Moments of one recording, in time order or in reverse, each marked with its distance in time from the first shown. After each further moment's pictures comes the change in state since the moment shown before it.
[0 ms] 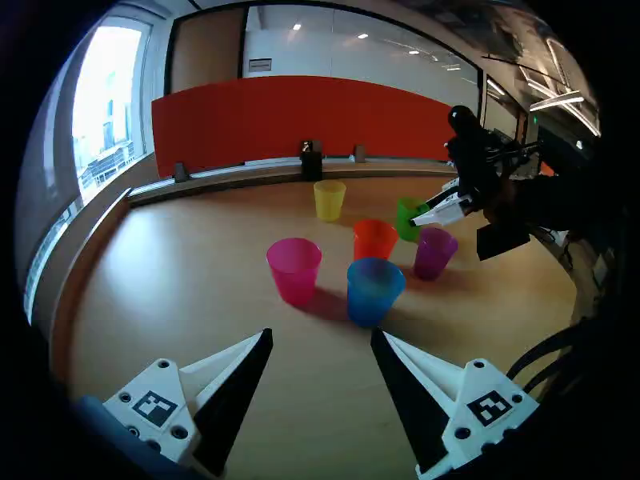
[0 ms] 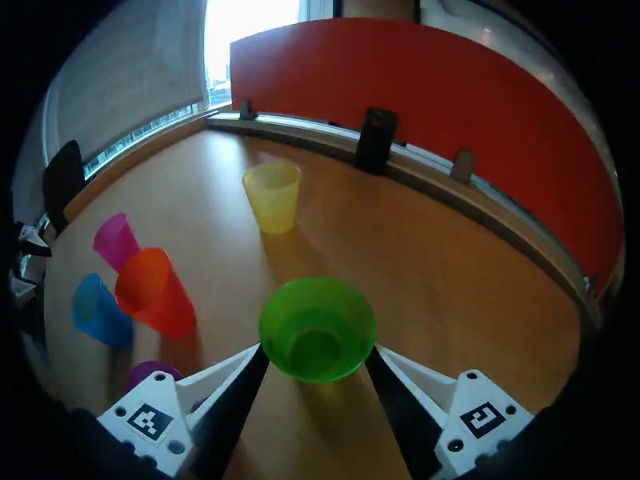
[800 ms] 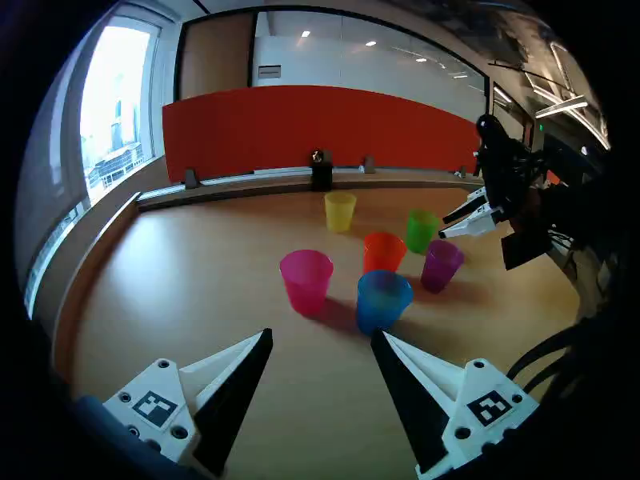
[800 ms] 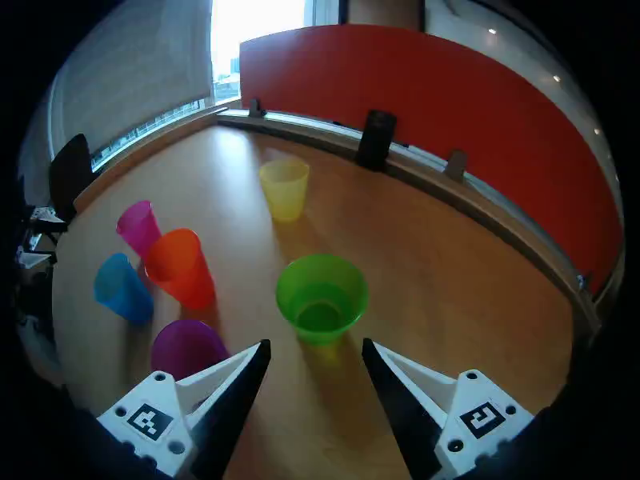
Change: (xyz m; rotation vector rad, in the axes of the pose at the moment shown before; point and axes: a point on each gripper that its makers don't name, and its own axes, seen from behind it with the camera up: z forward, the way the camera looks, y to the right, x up) left arm 0.012 -0.012 -0.008 0.037 0.035 -0.020; right arm -0.018 -0.004 -0.050 0.008 -0.015 -0.012
